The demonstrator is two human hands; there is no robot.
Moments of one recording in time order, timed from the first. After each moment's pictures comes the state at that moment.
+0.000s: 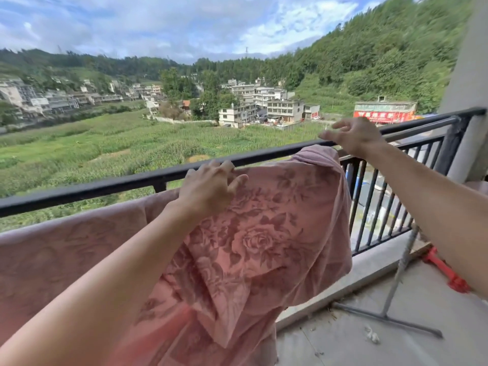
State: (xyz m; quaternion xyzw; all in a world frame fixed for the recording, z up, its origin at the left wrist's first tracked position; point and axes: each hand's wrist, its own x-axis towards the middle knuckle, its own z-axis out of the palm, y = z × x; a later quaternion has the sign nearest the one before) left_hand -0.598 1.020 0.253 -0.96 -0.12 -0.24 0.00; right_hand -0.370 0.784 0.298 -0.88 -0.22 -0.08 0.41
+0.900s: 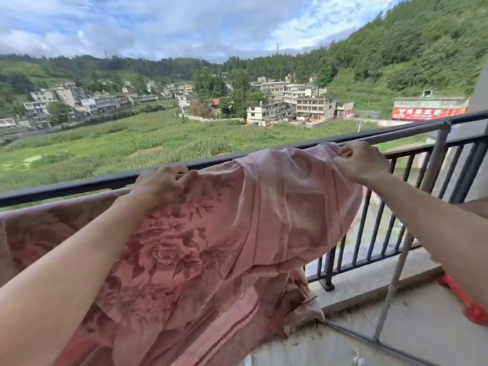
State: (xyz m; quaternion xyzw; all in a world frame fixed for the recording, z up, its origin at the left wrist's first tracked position) left_hand -0.603 1.026 0.245 -0.95 -0.26 -0.18 0.03; right_hand -0.332 0.709 0.237 -0.92 -0.21 -0.14 0.30
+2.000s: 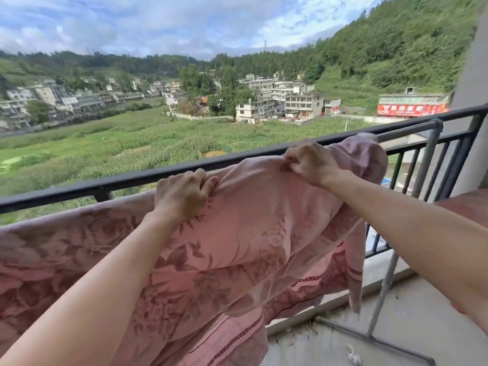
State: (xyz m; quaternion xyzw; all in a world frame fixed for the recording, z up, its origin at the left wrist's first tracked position) left_hand -0.686 1.055 0.235 -0.94 -0.23 -0.25 0.09; right_hand -0.470 0.845 0.251 -0.83 -0.46 -0.20 0.23
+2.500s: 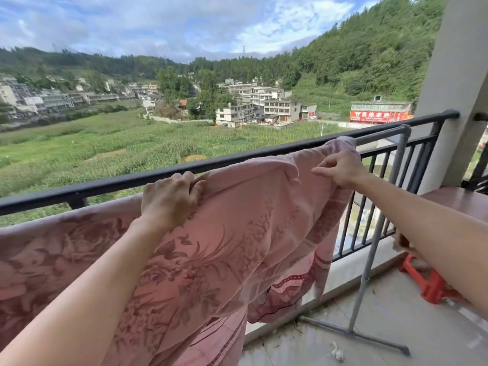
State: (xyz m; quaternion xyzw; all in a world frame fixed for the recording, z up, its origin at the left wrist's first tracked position) left_hand -0.713 1.052 0.231 -0.93 -0.21 -0.28 0.10; right_hand -0.463 0.757 0.240 -0.89 -0.27 -0.06 0.36
